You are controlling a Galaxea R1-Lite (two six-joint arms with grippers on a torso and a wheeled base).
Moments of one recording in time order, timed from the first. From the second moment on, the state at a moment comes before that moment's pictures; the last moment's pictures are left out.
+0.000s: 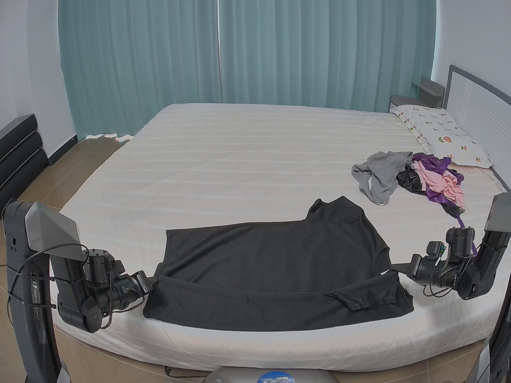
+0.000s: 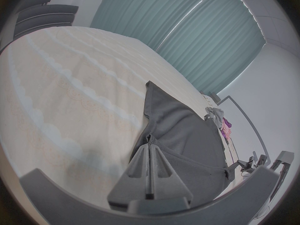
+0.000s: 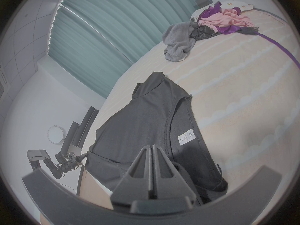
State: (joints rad) left arm 0.00 2.41 -0.38 -1.45 -0.32 -0.55; right arm -0.11 2.22 -0.43 -1.13 0.57 0.42
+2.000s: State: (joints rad) left arm 0.02 2.31 -0.35 -1.45 -0.31 -0.75; right arm -0.16 2.29 -0.48 -1.21 0.56 0.66
